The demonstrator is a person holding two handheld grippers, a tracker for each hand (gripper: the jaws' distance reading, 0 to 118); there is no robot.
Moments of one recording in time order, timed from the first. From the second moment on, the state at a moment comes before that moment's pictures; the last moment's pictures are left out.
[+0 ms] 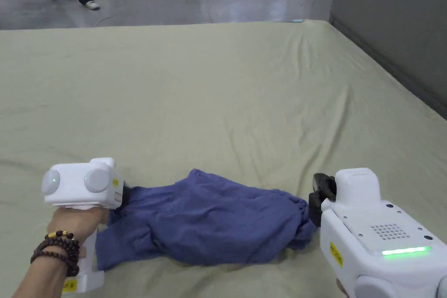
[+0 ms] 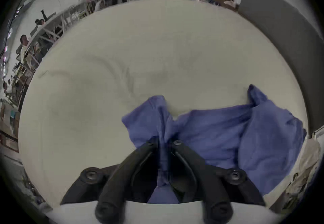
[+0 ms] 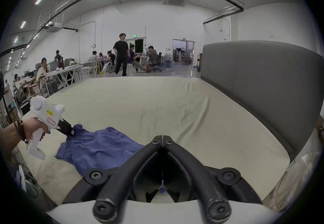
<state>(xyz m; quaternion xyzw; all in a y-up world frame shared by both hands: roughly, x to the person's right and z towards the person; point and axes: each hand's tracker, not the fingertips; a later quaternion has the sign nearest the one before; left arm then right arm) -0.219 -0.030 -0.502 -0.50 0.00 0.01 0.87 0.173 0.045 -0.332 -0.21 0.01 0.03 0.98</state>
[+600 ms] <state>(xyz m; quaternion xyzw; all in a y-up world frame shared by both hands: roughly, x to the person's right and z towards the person) -0.231 0.015 -0.468 -0.43 -0.02 0.07 0.90 0.182 -0.046 -0.438 -0.44 0.02 -0.04 0.90</state>
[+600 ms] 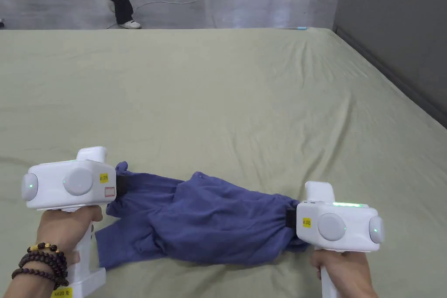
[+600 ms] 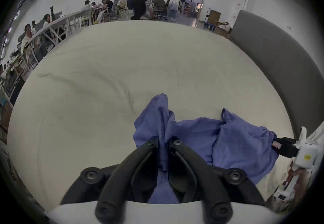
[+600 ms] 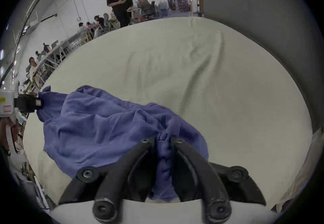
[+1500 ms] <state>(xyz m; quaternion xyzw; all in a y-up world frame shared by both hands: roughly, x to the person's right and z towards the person) -0.273 0.361 -0.552 -0.16 0.03 0.07 0.98 0.178 0.367 -0.597 -0.13 0.02 0.04 0.99</state>
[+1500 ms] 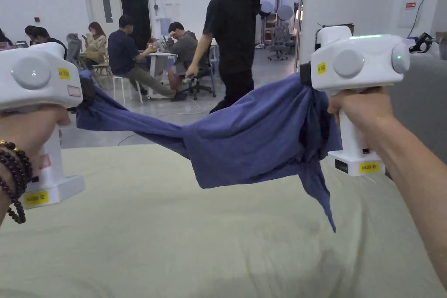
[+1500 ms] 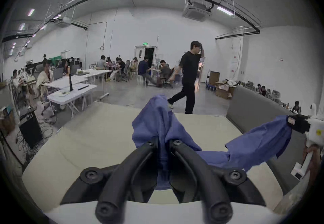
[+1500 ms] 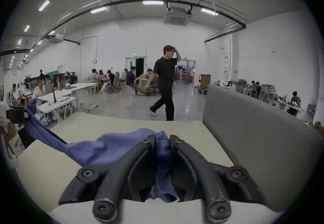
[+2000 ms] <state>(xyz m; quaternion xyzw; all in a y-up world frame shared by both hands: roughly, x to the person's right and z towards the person) -0.258 0.080 -0.551 -0.38 0.01 0.09 0.92 0.177 0.048 -0.601 -0.37 0.03 -0.01 0.93</state>
